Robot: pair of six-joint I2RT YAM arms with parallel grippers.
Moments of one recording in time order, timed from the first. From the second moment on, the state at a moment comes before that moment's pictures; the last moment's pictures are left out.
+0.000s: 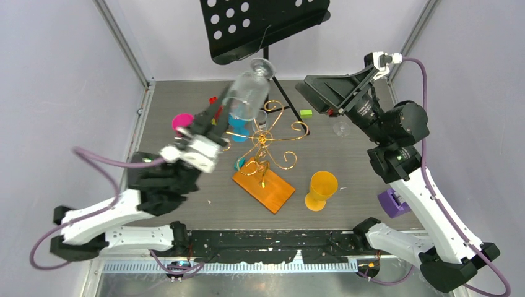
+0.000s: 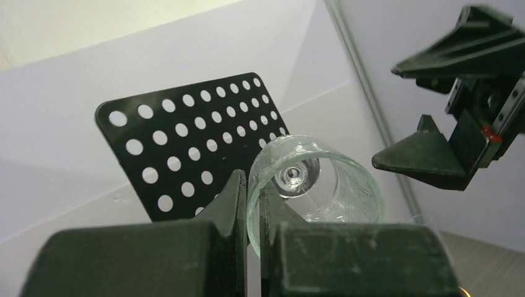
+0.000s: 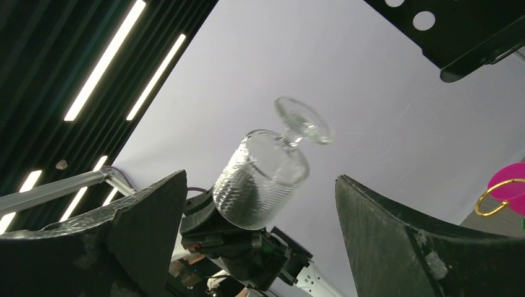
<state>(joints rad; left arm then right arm) -1.23 0.88 1.19 0.43 -0.35 0.80 0.52 1.00 1.26 0.27 -0.37 1.31</state>
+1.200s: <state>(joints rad) -1.47 1.23 1.12 1.12 -0.50 1.51 0.55 1.02 1.19 0.43 -0.56 1.36</state>
